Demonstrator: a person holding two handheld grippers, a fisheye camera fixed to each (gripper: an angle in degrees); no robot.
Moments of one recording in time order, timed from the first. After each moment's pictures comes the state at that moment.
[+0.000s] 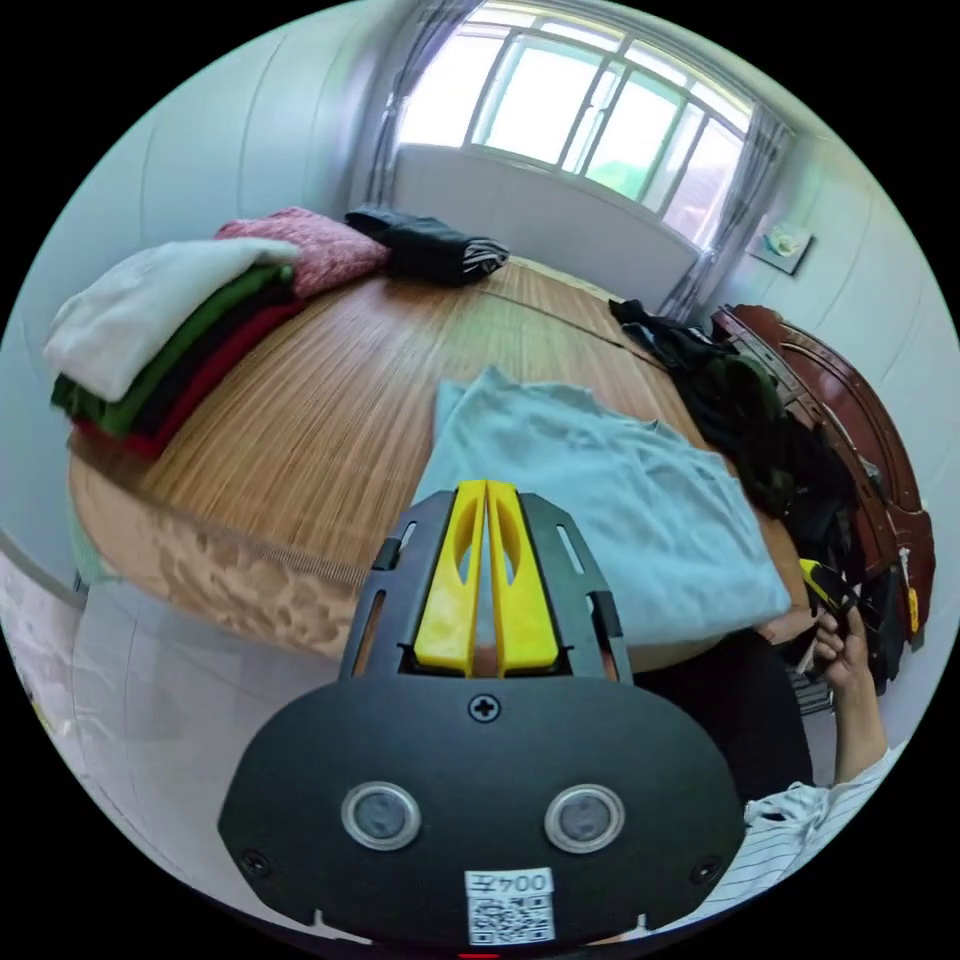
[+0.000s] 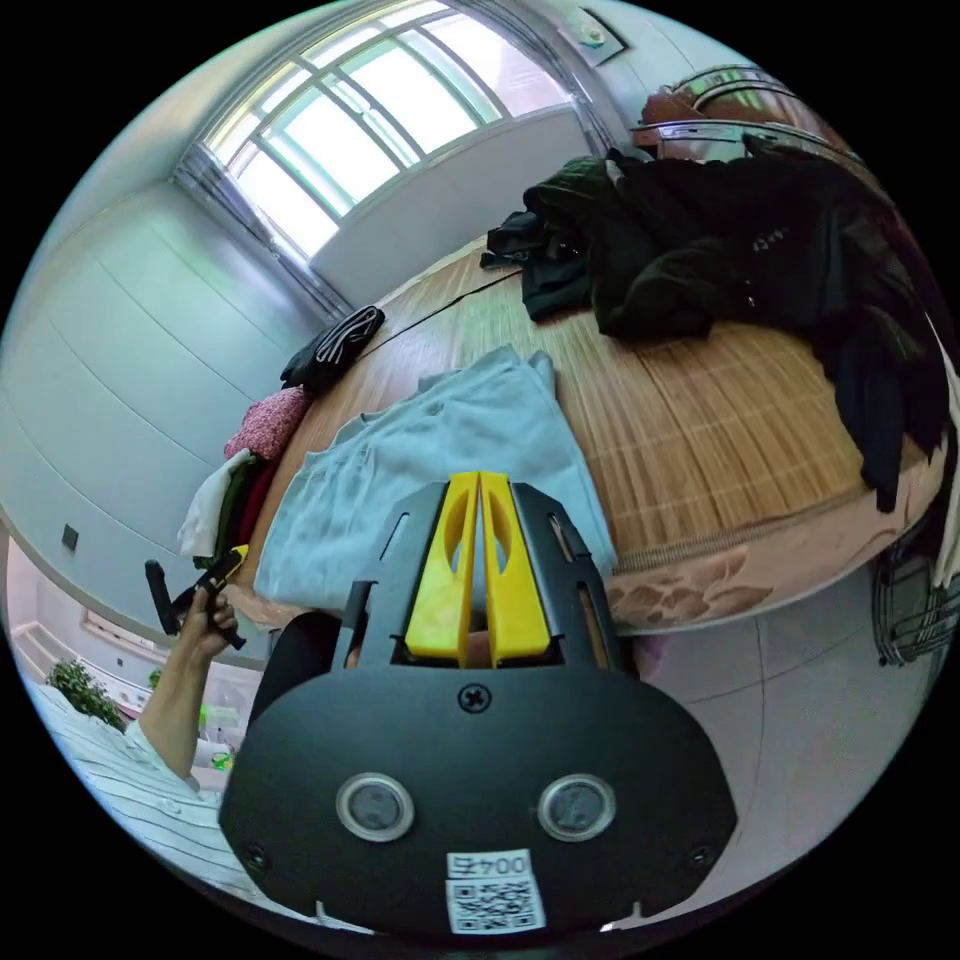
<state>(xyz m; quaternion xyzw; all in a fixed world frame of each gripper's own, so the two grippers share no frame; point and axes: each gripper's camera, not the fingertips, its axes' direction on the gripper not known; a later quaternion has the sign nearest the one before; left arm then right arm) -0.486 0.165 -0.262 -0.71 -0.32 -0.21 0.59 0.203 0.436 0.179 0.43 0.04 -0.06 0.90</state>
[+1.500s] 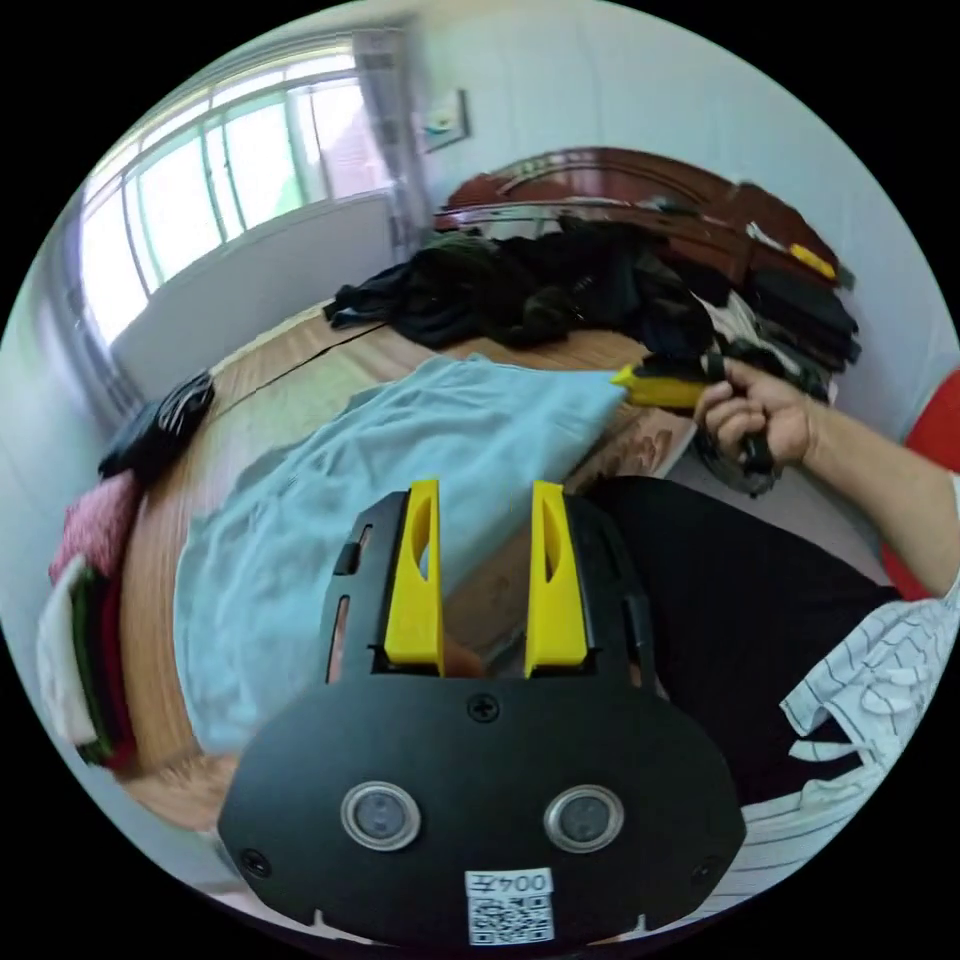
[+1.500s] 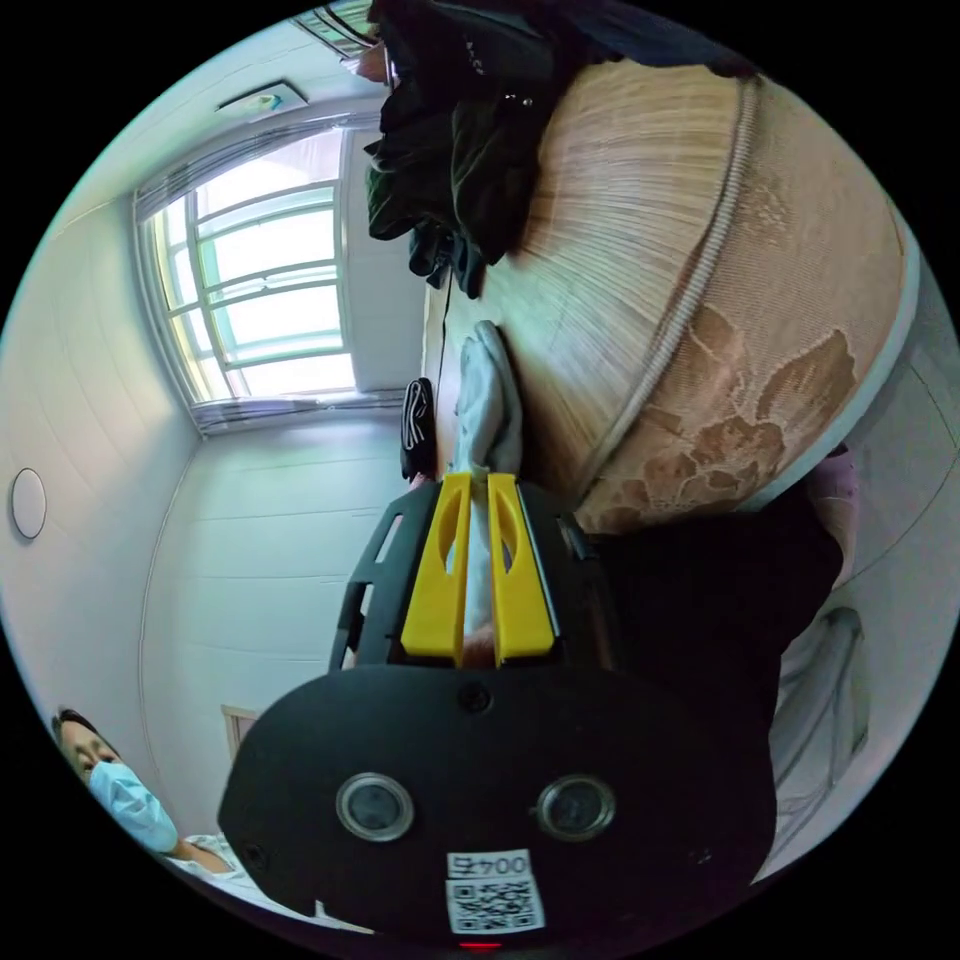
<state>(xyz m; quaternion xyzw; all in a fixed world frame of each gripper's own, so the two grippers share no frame) -0.339 0.225 -0.714 -0.76 0.05 -0.01 0.65 0.403 0.499 0.044 0.37 -0.36 0.10 0.85</state>
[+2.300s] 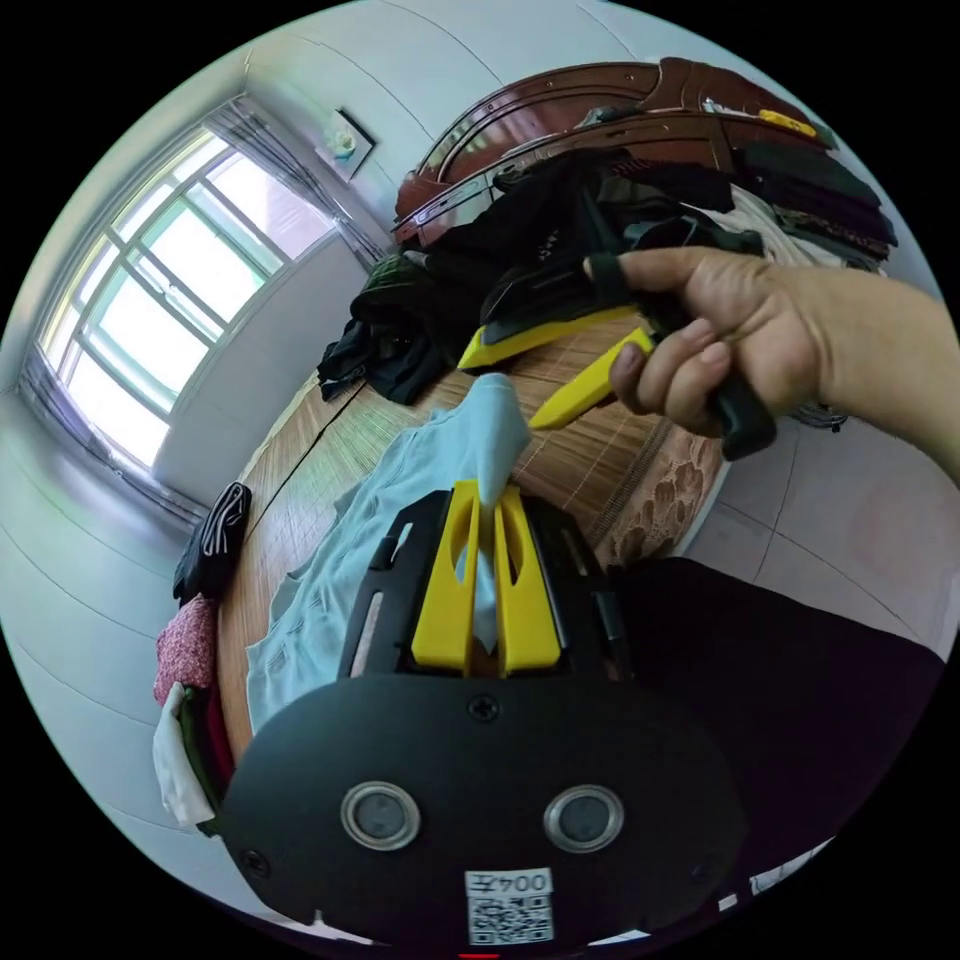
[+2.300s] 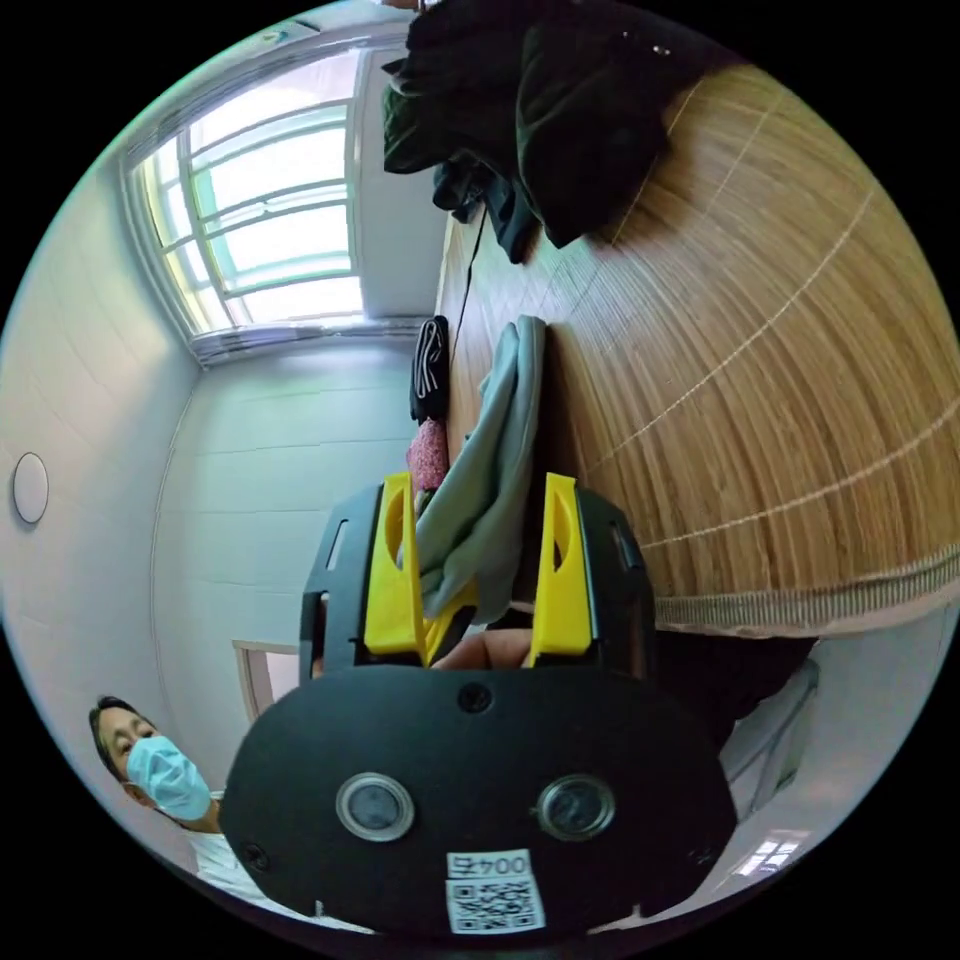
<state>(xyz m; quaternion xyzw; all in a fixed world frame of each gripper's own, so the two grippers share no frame) -0.234 0.380 -0.787 -0.76 0.06 0.18 0.62 0.393 0.399 -0.044 0.27 -0.36 0.02 0.89</state>
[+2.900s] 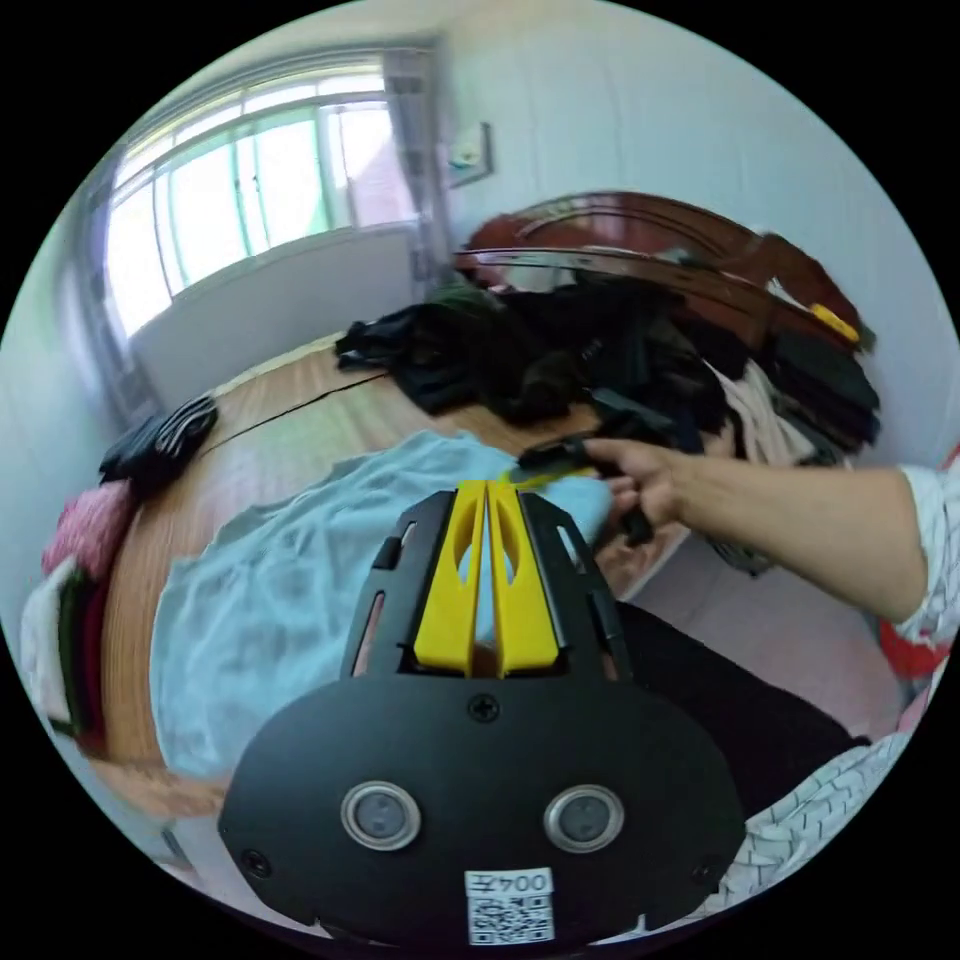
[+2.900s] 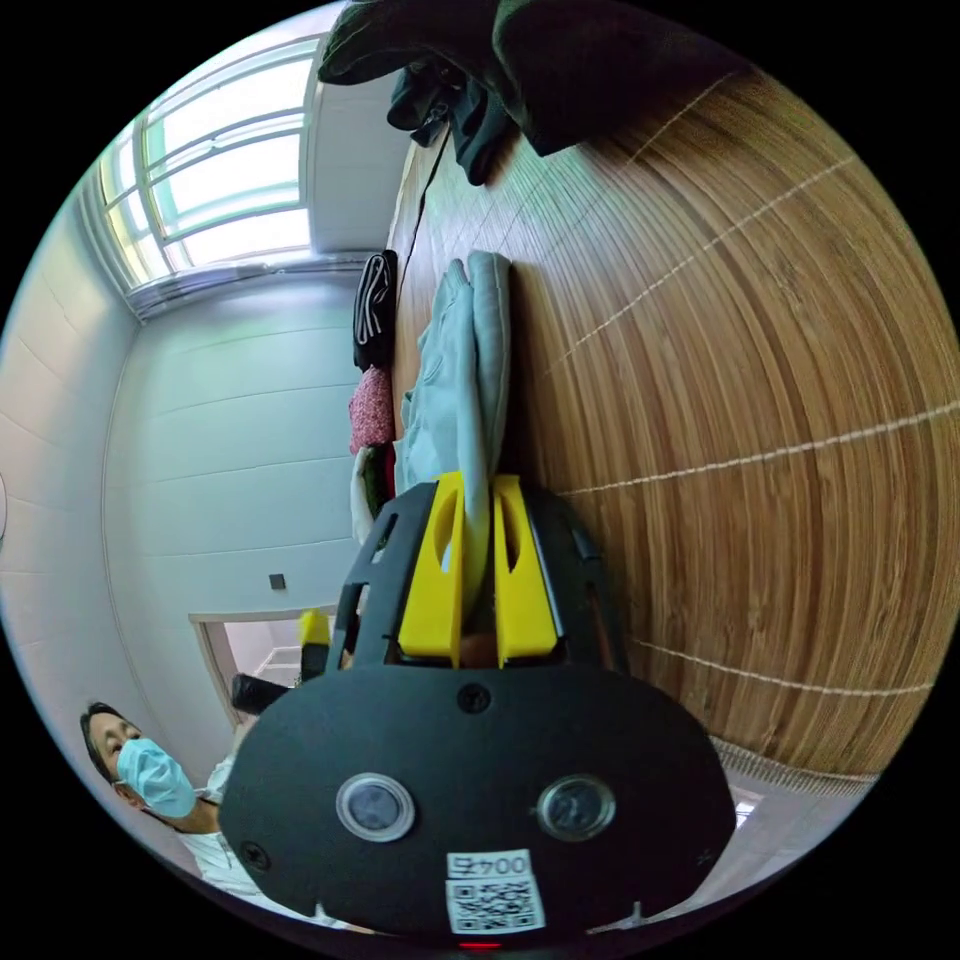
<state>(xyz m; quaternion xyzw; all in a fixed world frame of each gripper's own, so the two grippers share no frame) -0.426 0.300 -0.711 -0.73 -0.01 -0.04 0.69 0.358 0.315 -0.016 0.18 -0.28 0.00 0.94</state>
